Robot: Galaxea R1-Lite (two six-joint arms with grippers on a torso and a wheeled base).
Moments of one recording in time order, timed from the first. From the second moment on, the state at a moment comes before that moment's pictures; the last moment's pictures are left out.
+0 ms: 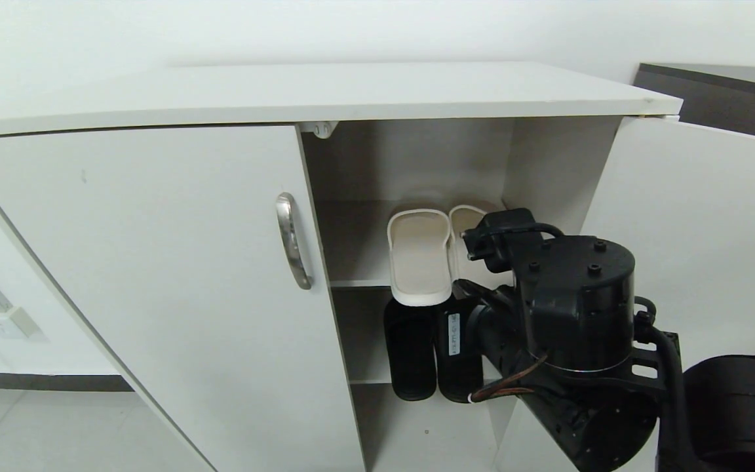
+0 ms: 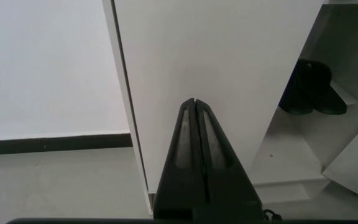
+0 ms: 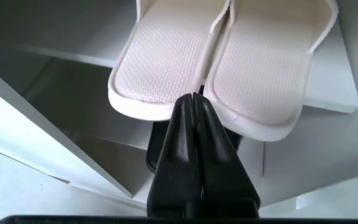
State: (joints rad) left arm 0.00 0.00 0.00 0.00 -0.01 0.00; right arm 1.02 1.75 -0.95 -0.58 -0.71 0.17
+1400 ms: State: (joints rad) left arm 0.00 0.00 0.00 0.00 -0.01 0.00; right arm 1.01 1.78 -0.93 -0.60 -0.72 0.17
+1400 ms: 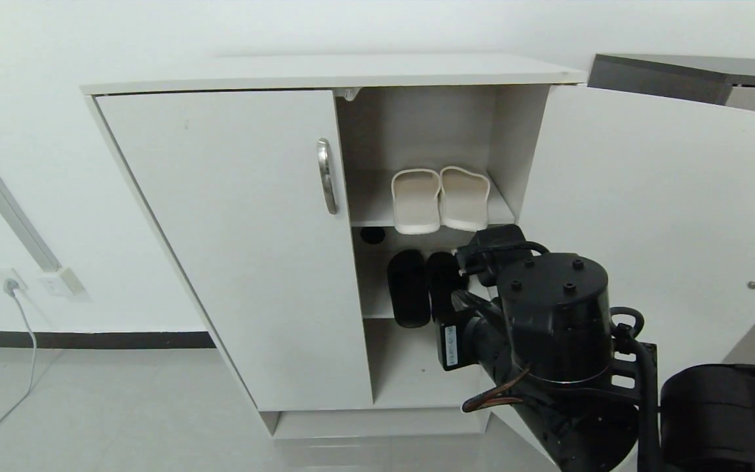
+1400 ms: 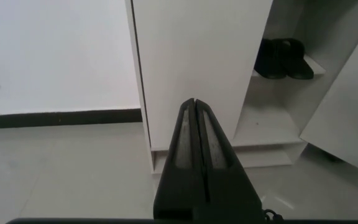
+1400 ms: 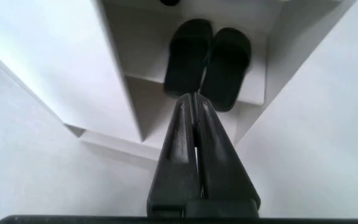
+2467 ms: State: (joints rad) left arm 0.00 0.00 0.00 0.00 -0.01 0.00; right arm 0.97 1.79 -0.84 -0.71 -0.71 0.10
